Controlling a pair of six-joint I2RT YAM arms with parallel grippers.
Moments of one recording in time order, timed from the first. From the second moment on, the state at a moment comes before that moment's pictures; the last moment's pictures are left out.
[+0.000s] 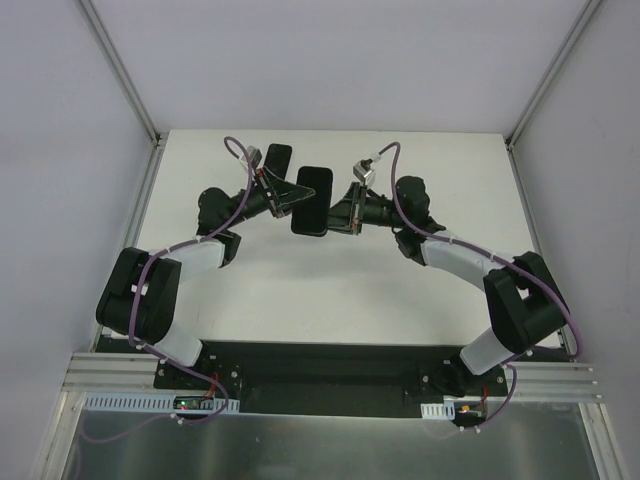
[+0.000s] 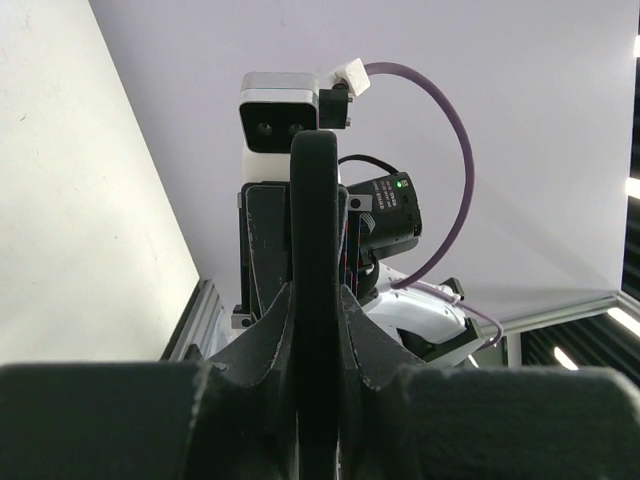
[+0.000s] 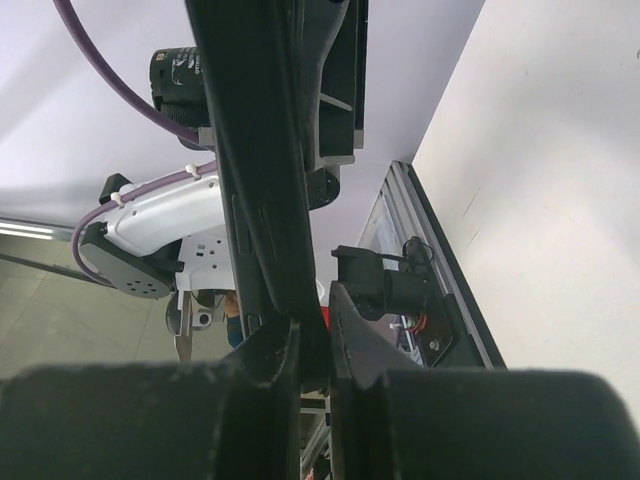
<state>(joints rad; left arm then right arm) -0.31 1.54 0.71 1.14 0.85 -1.65 0.55 1.56 0.90 0.66 -0.88 1.29</state>
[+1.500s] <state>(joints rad) -0.62 1.56 1.03 -0.36 0.35 -0.69 0.60 1.39 0.93 -0.60 -0.04 0.73</state>
